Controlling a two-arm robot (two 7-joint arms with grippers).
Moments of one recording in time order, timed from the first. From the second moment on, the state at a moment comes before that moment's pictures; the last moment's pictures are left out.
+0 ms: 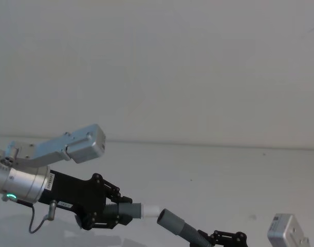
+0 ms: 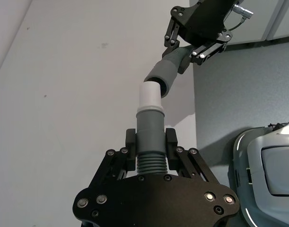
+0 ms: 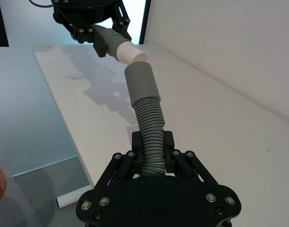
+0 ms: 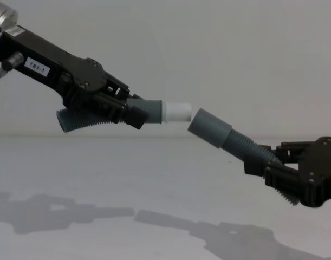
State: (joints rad) left arm -0.93 0.73 0.84 -1.50 -0.45 0.27 -1.09; right arm 0.14 0.61 -0.41 -1.67 0.40 -0.09 0.59
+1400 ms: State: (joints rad) left arm -0.98 0.70 0.91 -1.44 -0.47 0.25 -1.14; right arm 0.16 0.64 -0.42 -1.64 0.42 -0.31 0.73
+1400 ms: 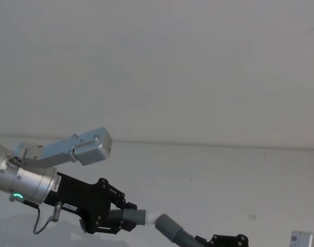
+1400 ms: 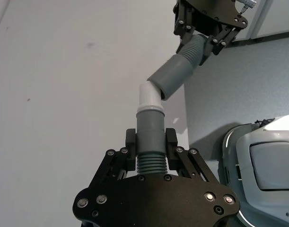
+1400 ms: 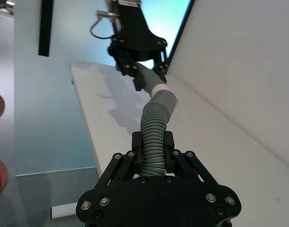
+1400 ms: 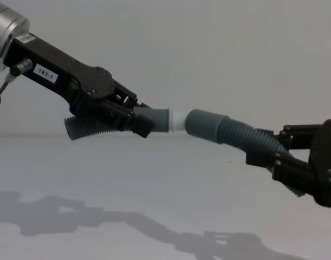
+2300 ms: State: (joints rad) left arm -0.99 0.72 0.92 -1.46 -0.52 0.23 -1.21; right arm 0.18 0.67 -0.45 -1.64 0.41 -0.34 0.77
